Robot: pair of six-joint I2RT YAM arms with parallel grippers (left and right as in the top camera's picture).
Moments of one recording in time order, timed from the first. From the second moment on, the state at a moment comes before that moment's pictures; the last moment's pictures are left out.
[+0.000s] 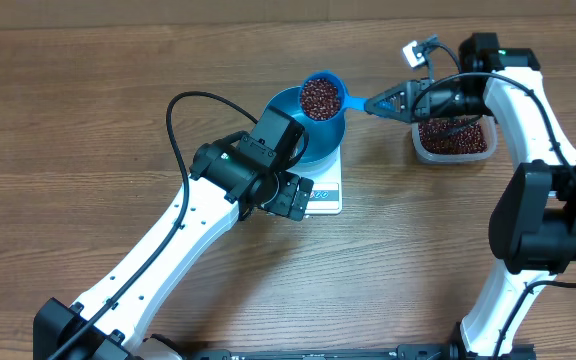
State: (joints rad) left arm -0.59 1.54 1.35 -1.05 -0.03 -0.26; right arm -0.04 2.09 1.77 -1.21 -1.32 -0.47
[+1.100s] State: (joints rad) left arm -0.59 1.54 1.35 -1.05 -0.03 -0.26; right arm 0.06 1.99 1.90 -1.17 -0.92 -0.38
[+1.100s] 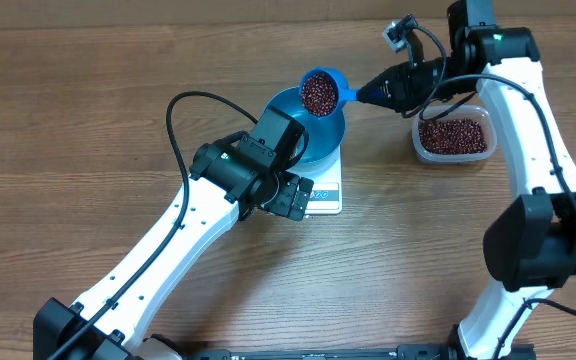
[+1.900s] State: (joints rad) left arm -0.59 1.54 1.35 -1.05 -0.03 -0.26; right arm 0.16 1.94 1.90 -1.15 -0.73 -0.39
